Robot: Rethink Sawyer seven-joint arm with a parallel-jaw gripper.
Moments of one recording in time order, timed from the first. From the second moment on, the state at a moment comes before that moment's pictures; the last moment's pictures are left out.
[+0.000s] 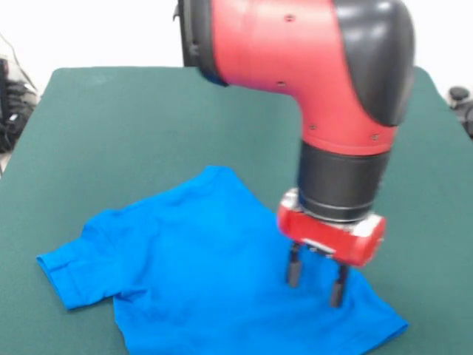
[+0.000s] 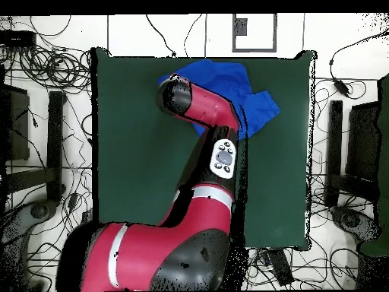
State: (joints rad) arm 0.04 -0.10 -0.28 0.99 0.47 0.45 2.04
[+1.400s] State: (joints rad) arm -0.24 -0.22 -0.03 1.17 0.20 0.45 2.04
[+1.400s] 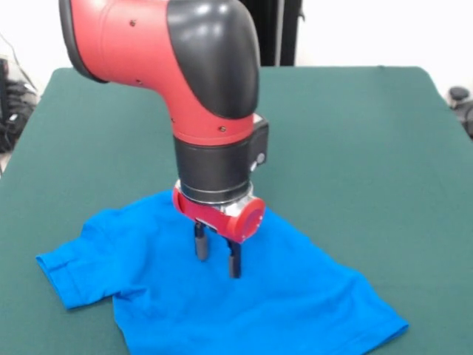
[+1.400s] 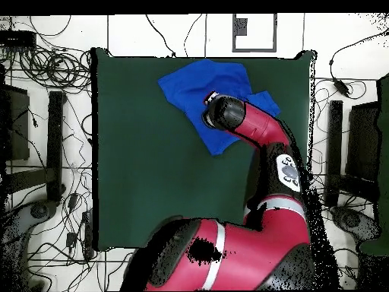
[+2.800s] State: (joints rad) arm -0.27 -0.33 0.02 1.21 0.07 0.53 2.04
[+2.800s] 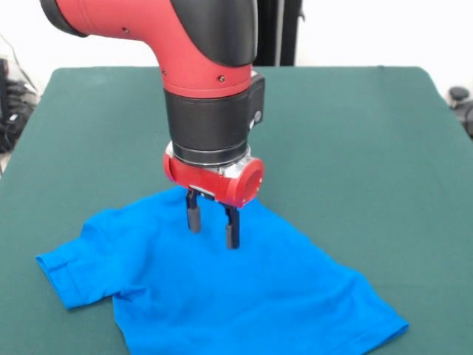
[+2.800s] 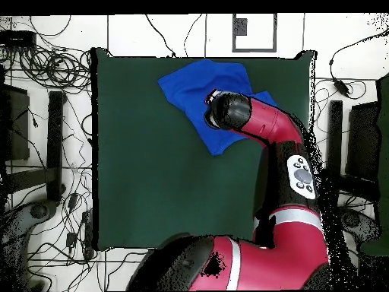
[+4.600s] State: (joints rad) arm -0.52 -0.30 0.16 1.14 -0.16 0.61 2.04
